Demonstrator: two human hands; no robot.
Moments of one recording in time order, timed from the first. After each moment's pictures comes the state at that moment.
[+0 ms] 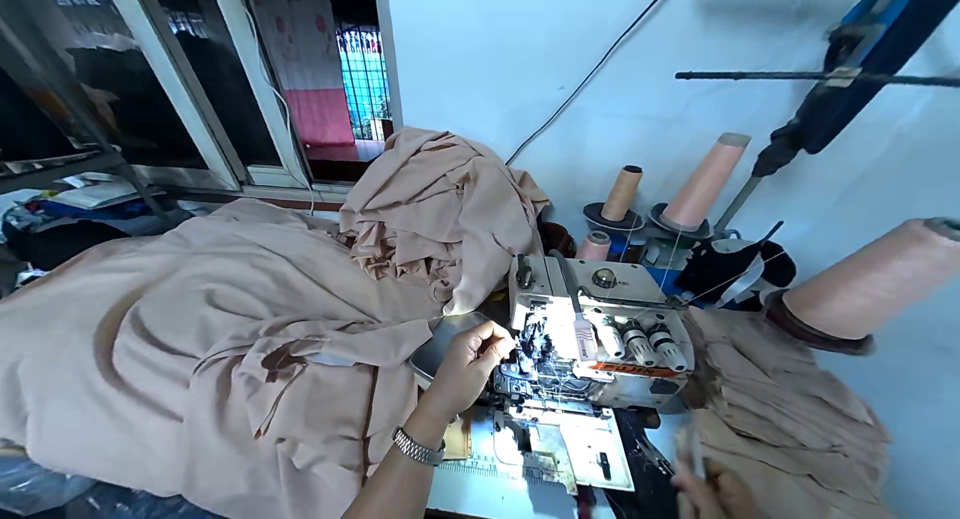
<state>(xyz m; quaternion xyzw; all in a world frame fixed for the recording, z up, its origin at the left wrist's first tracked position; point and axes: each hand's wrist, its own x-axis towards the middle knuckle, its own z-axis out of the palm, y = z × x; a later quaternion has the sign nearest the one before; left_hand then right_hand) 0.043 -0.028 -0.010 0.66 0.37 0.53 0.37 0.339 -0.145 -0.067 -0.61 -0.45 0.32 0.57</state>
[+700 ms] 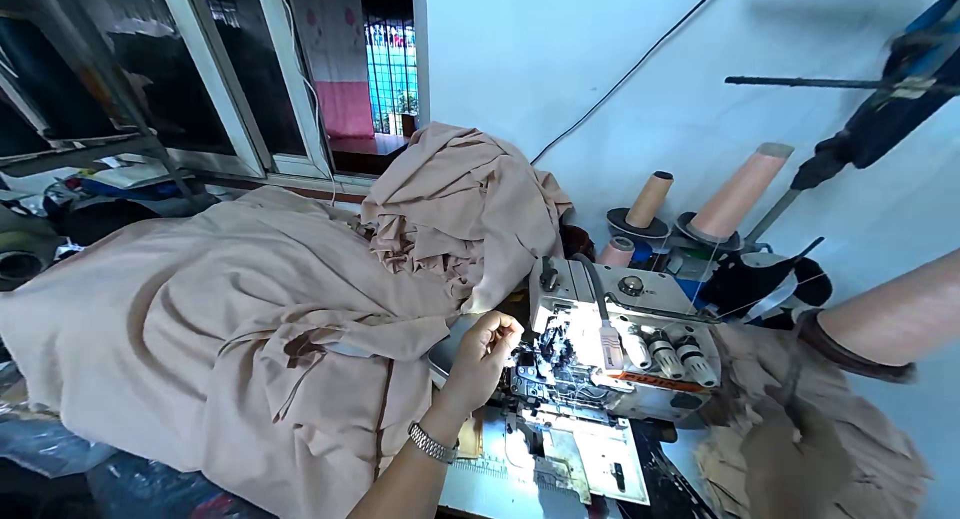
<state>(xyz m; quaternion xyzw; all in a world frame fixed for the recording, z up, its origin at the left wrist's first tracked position) 0.044 -0.026 -0.011 0.62 0.41 0.57 0.35 0.373 -0.055 -0.025 -0.66 -0.43 0.03 0.61</state>
